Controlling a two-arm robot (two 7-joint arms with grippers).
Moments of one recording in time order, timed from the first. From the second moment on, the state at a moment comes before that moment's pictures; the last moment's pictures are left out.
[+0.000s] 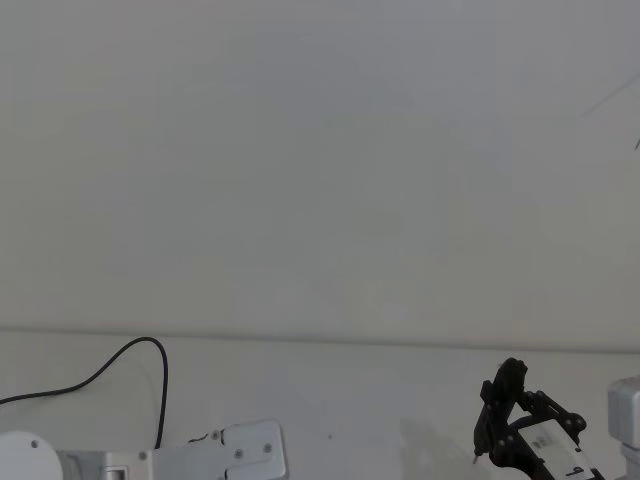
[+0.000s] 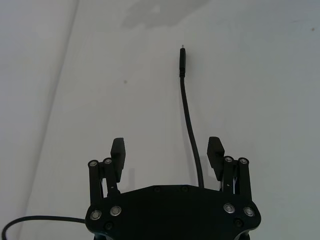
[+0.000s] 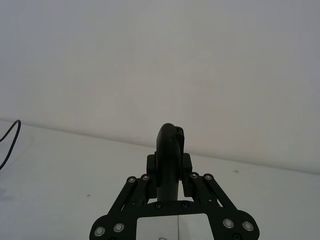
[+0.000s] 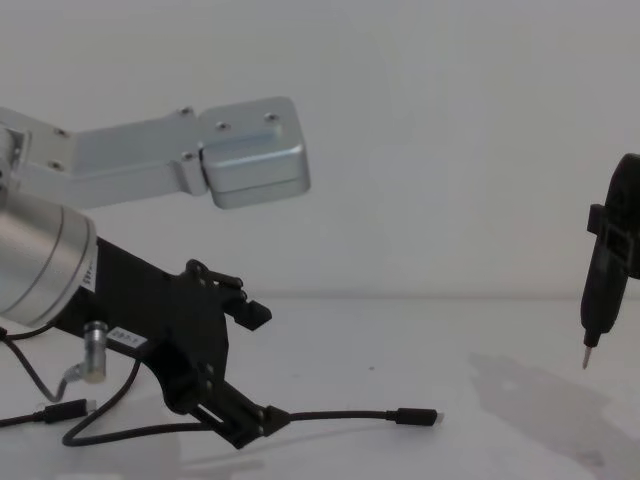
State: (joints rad) left arm -0.50 0.66 0.68 -1.79 0.13 0.41 -0.74; right arm -0.01 0.34 -0.23 -1.77 0.29 0.03 0.07
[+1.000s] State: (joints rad) left arm -0.50 0.58 0.69 -1.73 0.18 0.51 -0.73; right arm -0.01 0.34 -0.23 -1.77 0.29 0.03 0.07
